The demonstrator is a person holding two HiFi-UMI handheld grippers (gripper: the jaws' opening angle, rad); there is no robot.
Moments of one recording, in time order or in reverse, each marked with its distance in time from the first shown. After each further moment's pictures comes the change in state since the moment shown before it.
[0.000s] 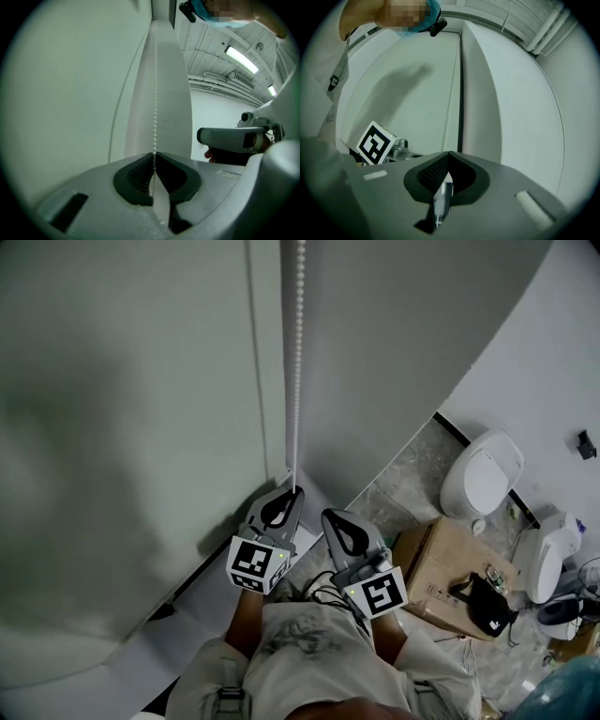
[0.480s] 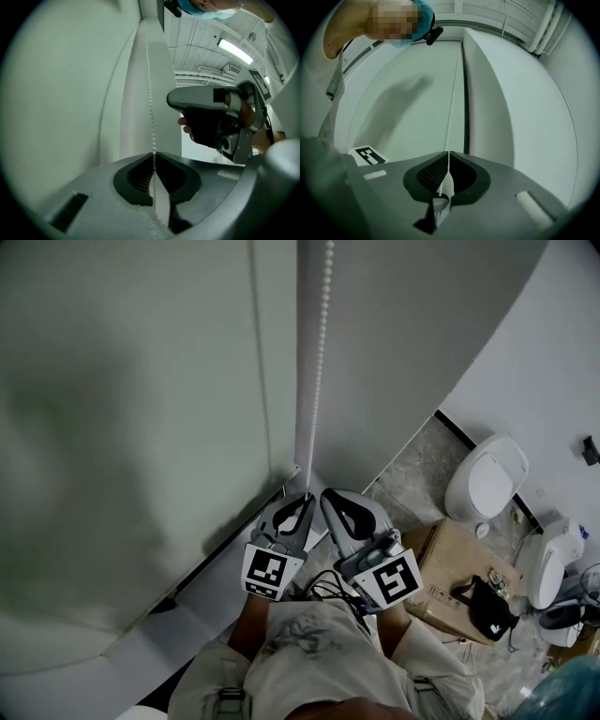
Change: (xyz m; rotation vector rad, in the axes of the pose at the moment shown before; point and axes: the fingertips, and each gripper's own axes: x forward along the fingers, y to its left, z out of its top) left arm -0.010 -0.023 0.003 0.091 0.014 0.015; right arm 0.018 0.005 0.051 0.010 -0.062 0.113
